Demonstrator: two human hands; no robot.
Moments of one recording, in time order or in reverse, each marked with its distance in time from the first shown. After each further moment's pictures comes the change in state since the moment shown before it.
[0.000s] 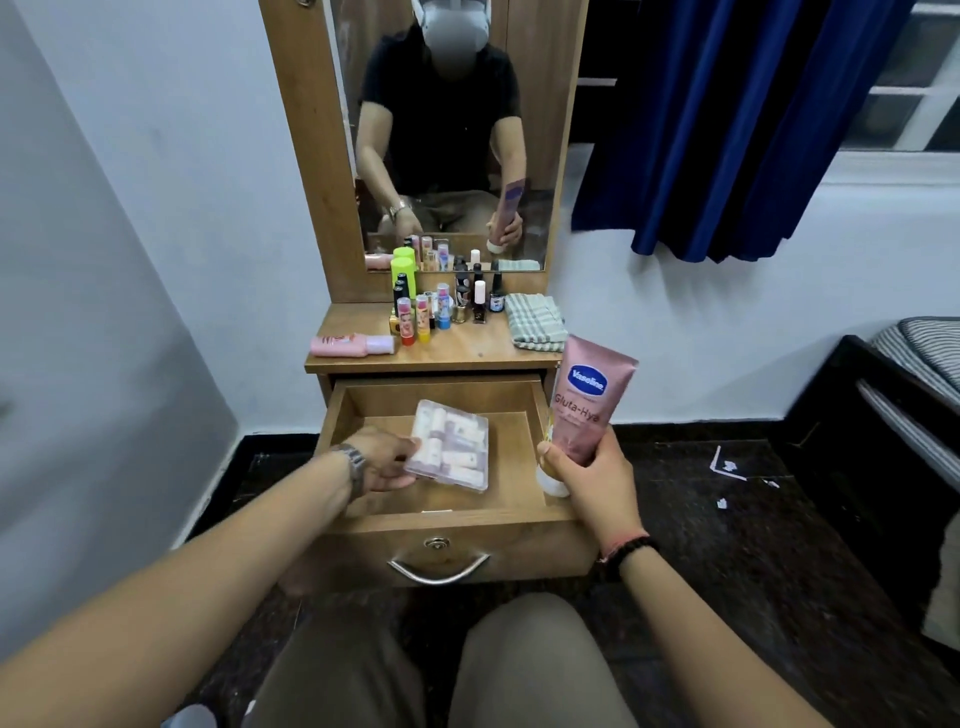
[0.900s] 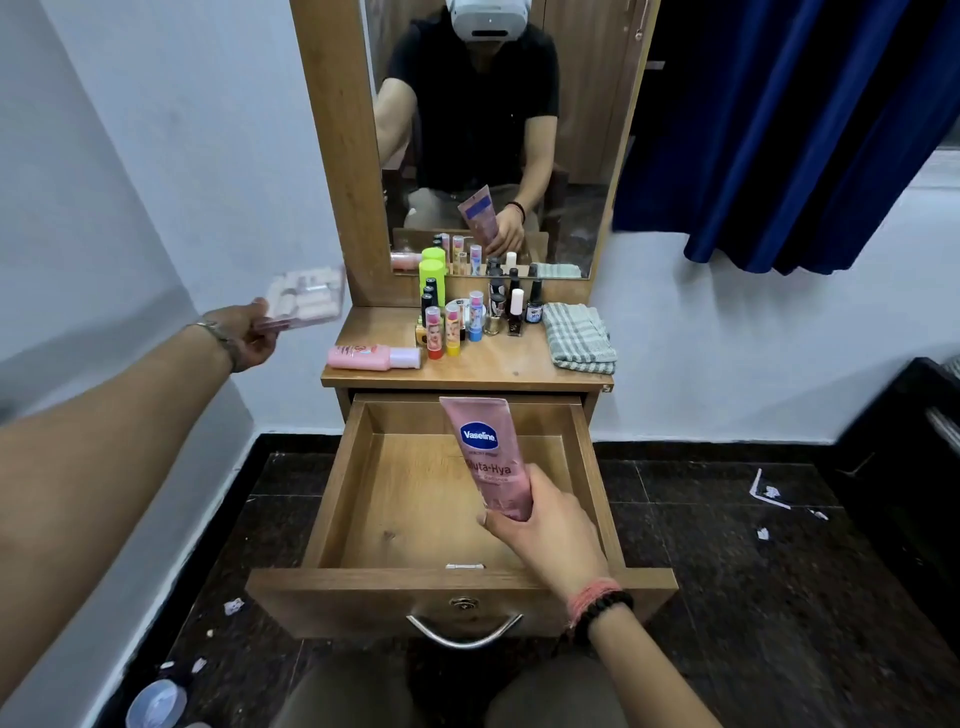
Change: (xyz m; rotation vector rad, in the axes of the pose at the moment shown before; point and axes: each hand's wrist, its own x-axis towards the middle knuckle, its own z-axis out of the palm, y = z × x) left_hand 0.092 0.112 -0.207 -0.686 0.285 0.191; right_hand 0.003 -0.021 0.074 -0.455 -0.386 -0.104
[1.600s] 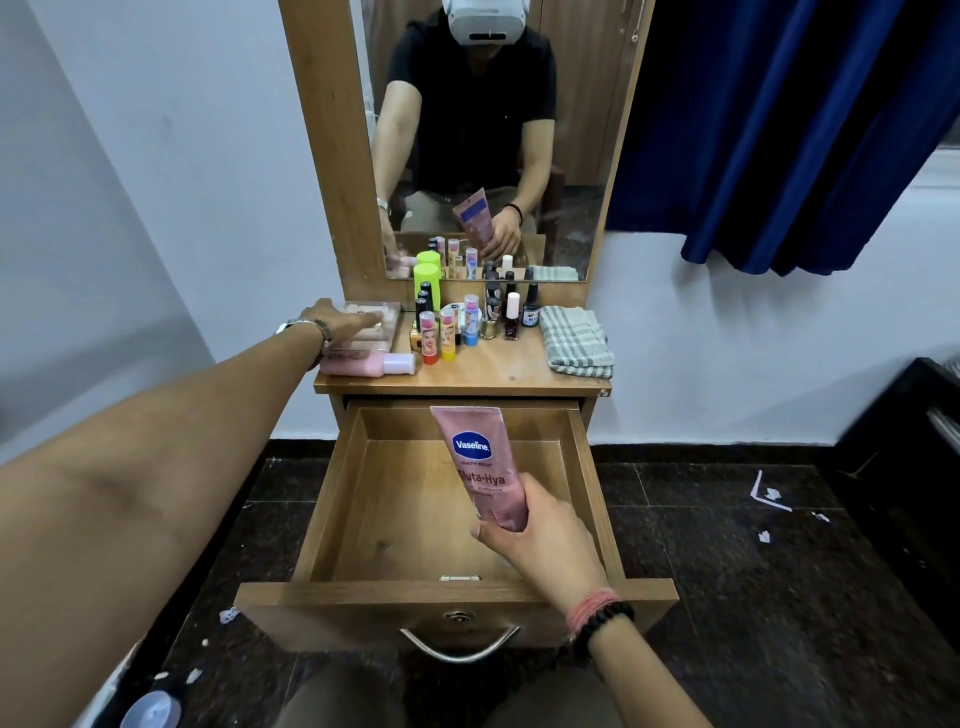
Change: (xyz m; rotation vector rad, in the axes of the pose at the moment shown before) left_hand -0.015 -0.040 0.094 1.173 0.075 0.270; right_hand -0.001 -0.004 -0.003 0.008 -0.050 0.010
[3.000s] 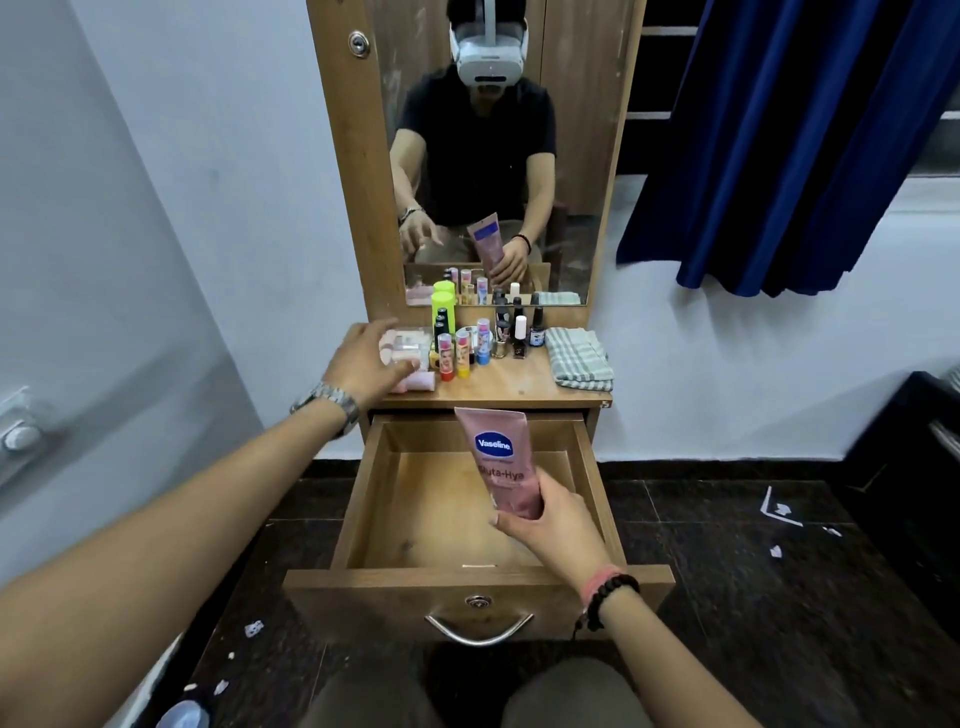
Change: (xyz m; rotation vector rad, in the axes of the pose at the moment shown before) left_hand -0.118 -0.002 -0.008 0.139 0.182 0.526; right_hand -0.005 -0.004 -0.009 0.229 -0.022 -0.020
